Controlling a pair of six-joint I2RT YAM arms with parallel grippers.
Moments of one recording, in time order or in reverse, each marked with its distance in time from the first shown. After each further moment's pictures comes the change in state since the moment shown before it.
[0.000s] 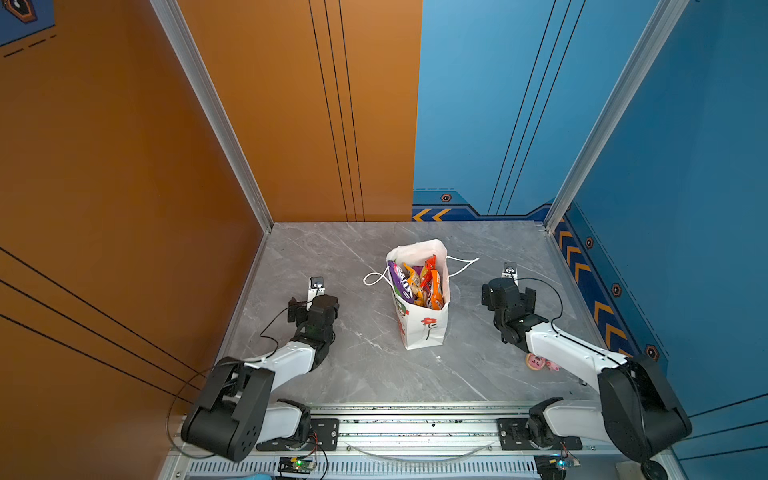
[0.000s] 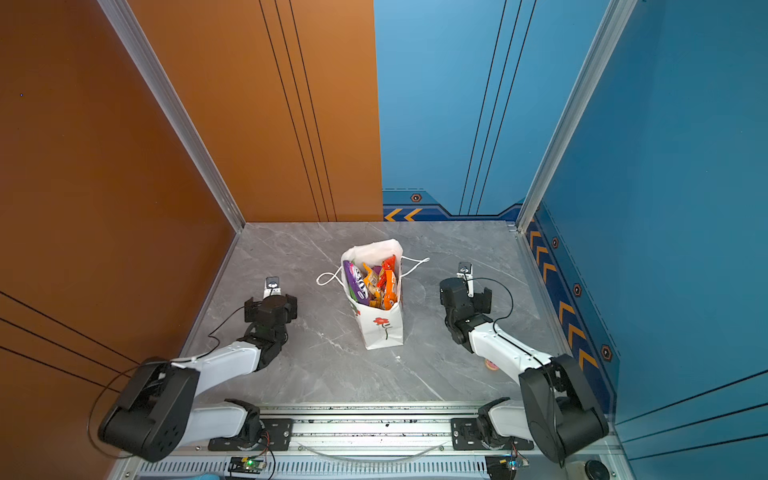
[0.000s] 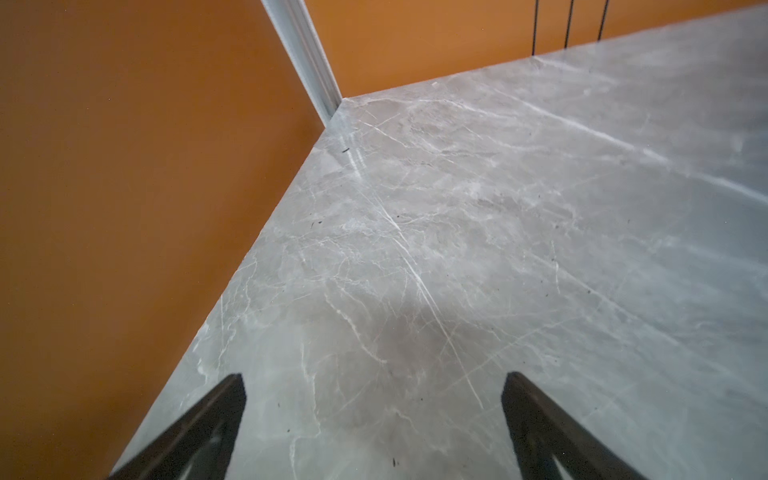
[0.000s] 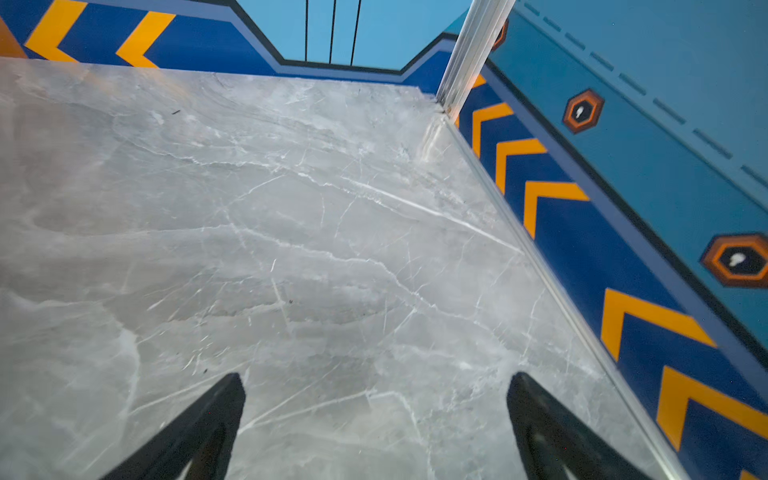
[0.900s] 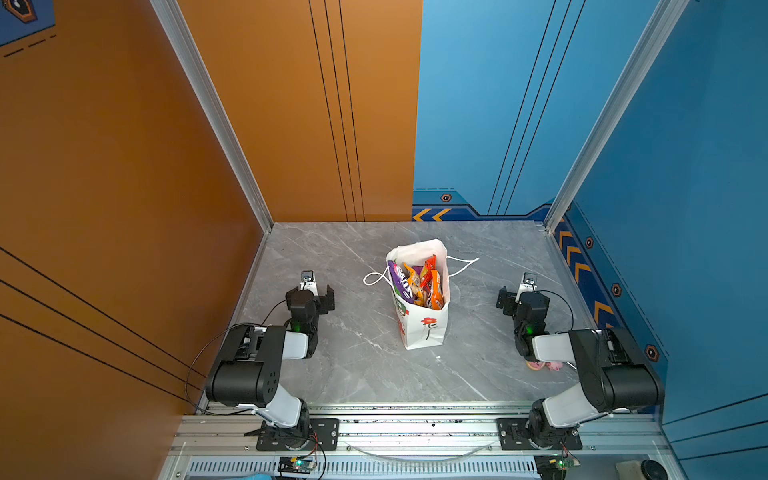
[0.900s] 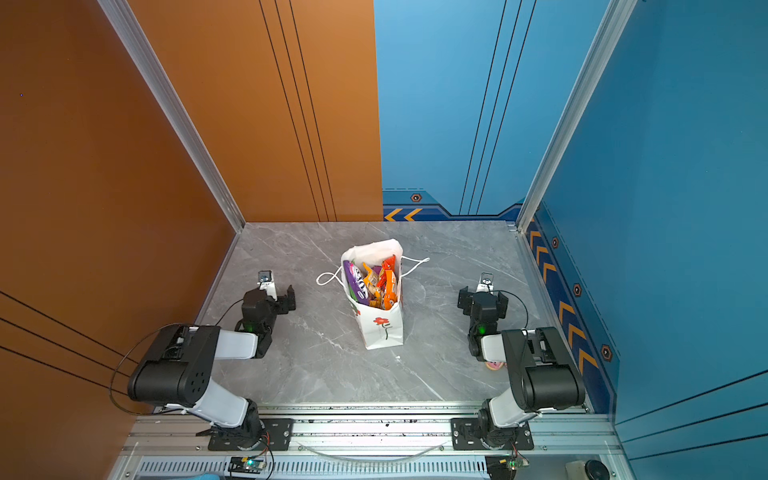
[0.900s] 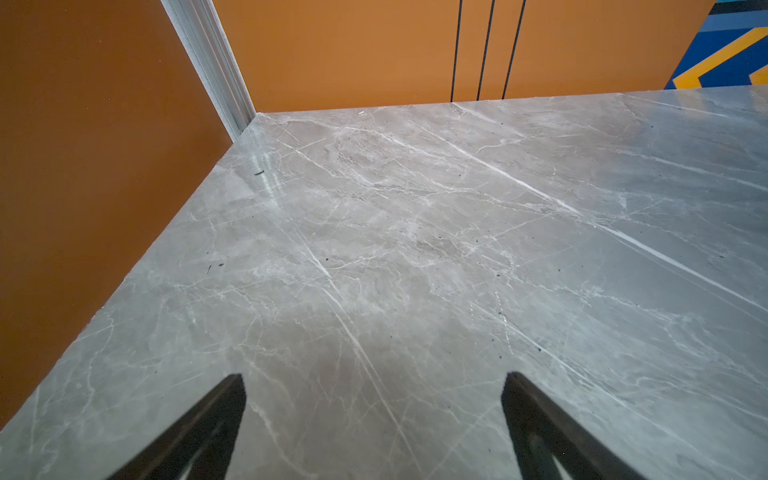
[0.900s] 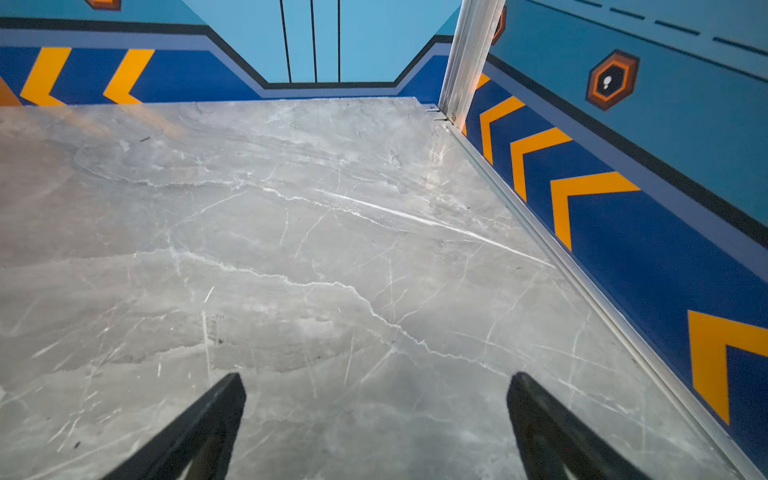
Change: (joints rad) left arm 0.250 0.207 0.029 0.307 0.488 -0.034; right arm -0.303 0.191 -0.253 0.667 -0.364 -0.102
